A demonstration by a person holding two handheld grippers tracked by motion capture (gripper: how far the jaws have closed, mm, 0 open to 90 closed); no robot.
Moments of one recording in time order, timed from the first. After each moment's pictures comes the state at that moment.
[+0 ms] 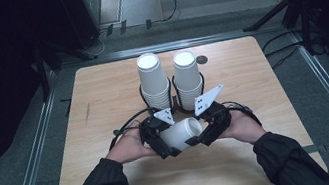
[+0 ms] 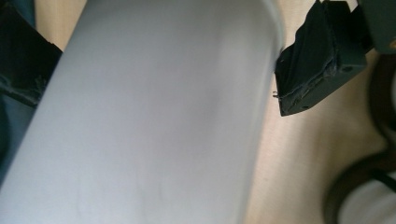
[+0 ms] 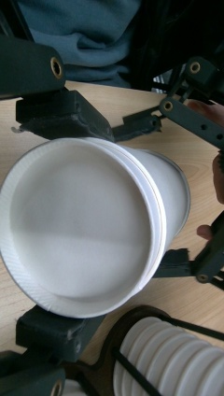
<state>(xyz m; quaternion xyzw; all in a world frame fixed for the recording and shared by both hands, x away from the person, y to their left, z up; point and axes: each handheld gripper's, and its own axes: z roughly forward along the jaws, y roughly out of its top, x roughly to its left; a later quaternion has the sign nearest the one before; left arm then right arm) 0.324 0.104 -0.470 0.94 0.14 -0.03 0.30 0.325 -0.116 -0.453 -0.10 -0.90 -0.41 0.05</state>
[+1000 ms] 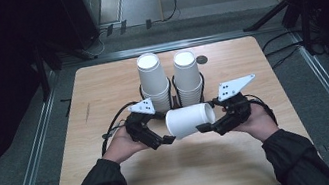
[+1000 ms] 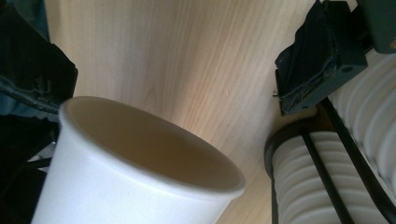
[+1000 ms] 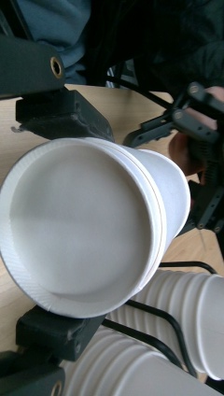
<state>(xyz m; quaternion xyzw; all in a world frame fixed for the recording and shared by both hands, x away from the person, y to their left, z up) 0.326 0.135 -0.458 0.88 0.19 -0.02 0.44 0.322 -0.161 -0.426 -0.15 -0.85 -0.50 0.01</state>
